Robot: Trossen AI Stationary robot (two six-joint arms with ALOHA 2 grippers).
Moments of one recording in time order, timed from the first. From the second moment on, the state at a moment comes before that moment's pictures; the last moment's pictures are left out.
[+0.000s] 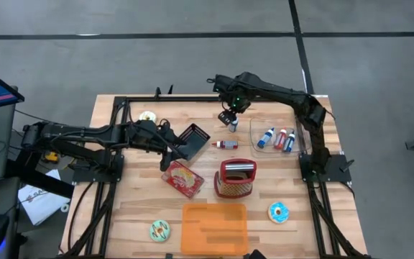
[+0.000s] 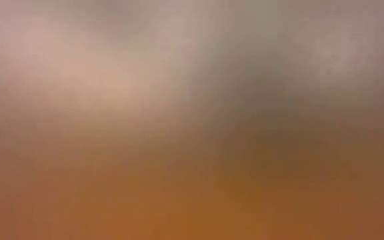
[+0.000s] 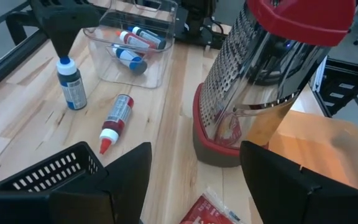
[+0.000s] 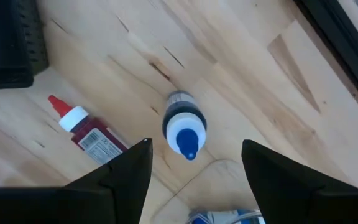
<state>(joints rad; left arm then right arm) 0.05 1.06 0.76 -0.15 0.02 -0.17 -0.49 2.03 1.87 -1.30 0.05 0.26</state>
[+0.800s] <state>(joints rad) 0.05 1.02 0.76 -0.15 0.01 -0.19 -0.50 2.03 1.75 -1.23 0.00 0.27</state>
